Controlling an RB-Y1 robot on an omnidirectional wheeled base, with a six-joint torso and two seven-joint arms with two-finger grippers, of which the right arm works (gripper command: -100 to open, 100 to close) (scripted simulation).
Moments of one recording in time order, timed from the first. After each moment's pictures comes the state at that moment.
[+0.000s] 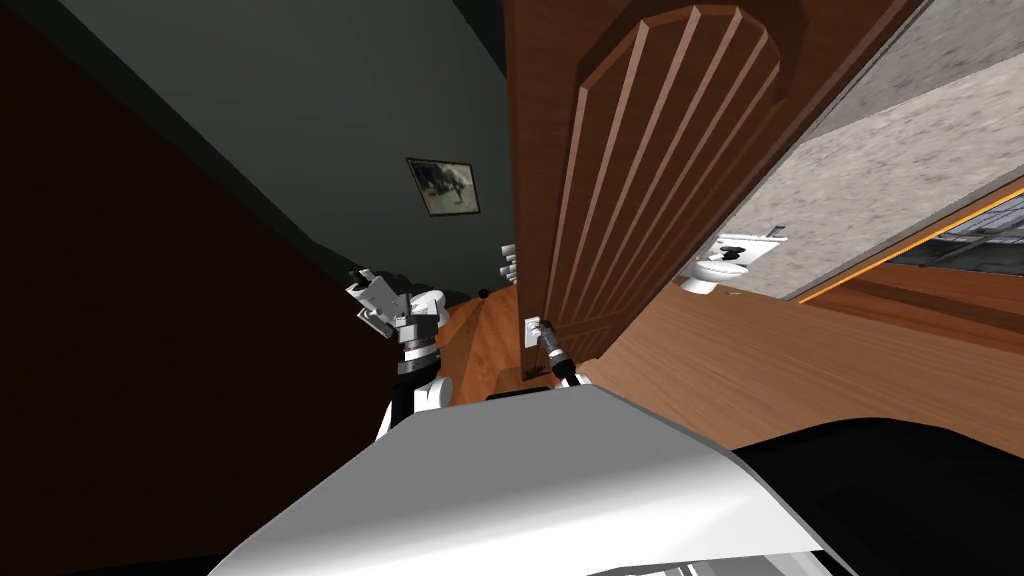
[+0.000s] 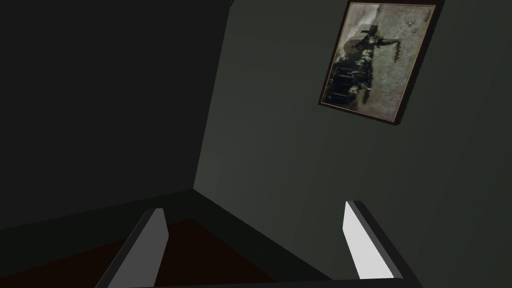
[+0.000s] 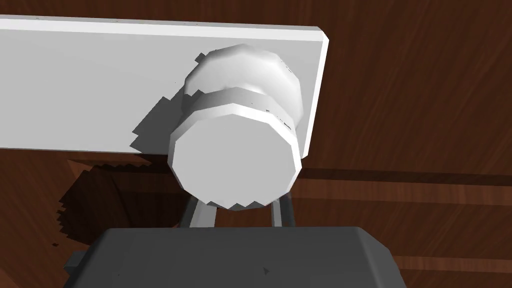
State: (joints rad) arm 0.39 -0.03 0.17 -1.61 0.31 -0.32 -0.22
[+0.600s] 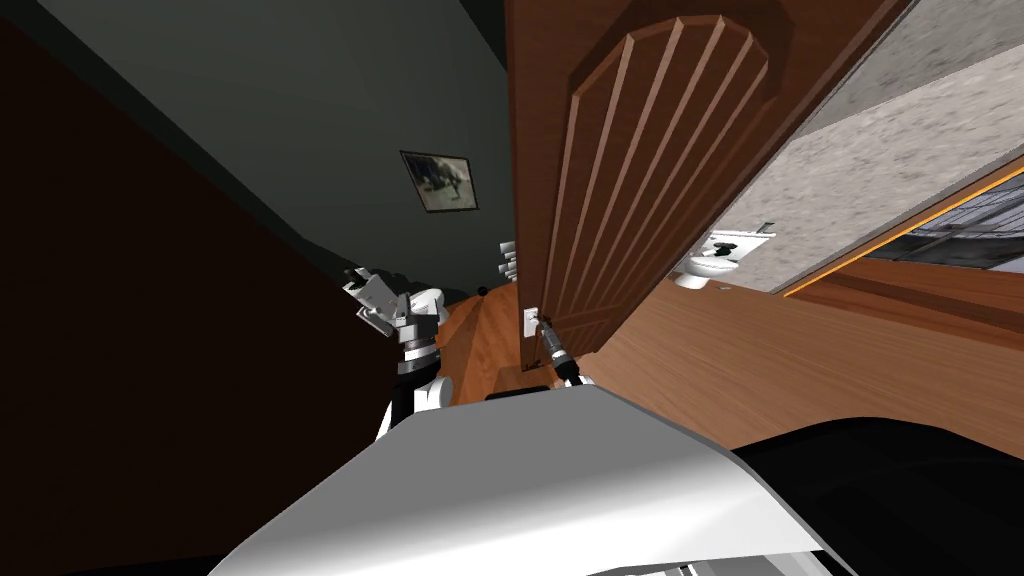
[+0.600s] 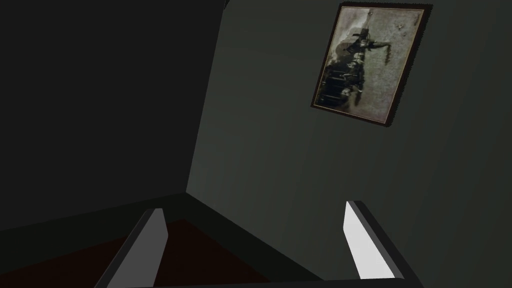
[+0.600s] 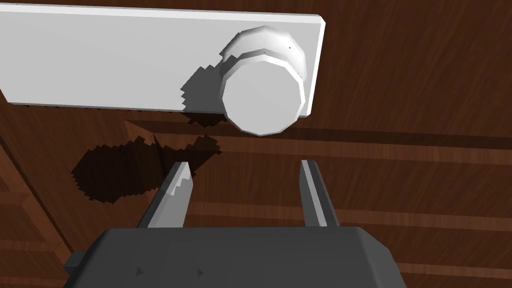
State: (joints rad) arm 0.41 -0.04 0.16 -1.63 0.30 -0.33 -0.23
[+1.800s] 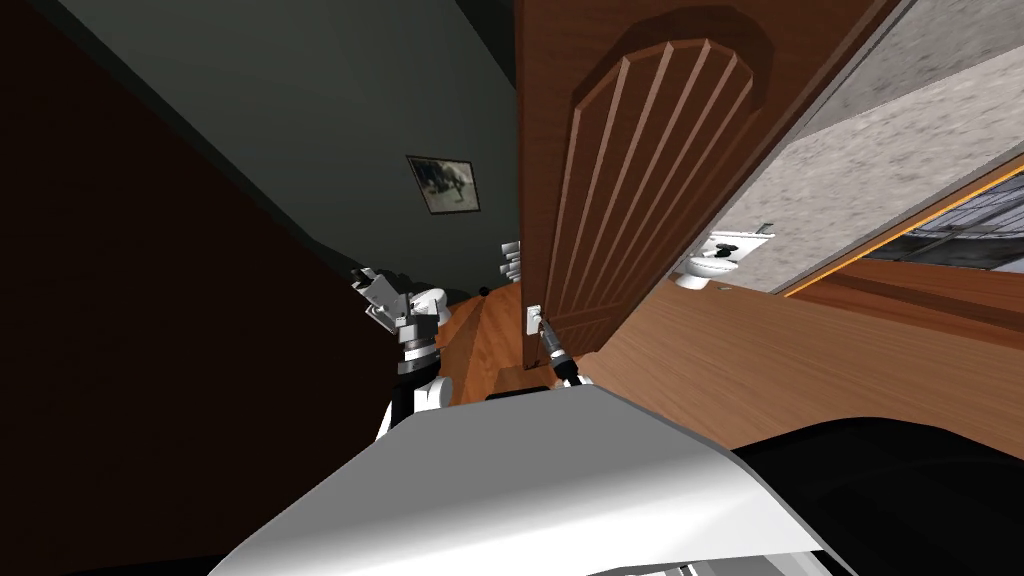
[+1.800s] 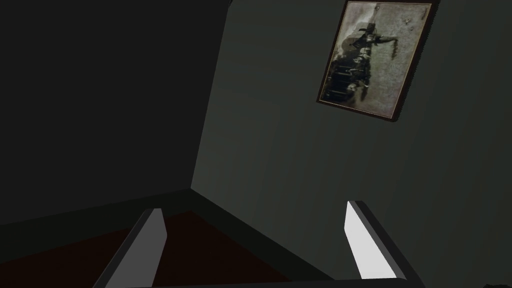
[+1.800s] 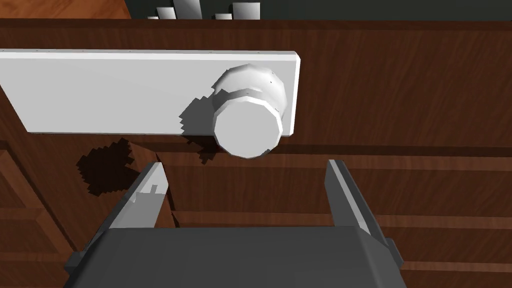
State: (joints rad) arm 0.41 -0.03 0.17 -1.63 0.29 -0.33 -0.24
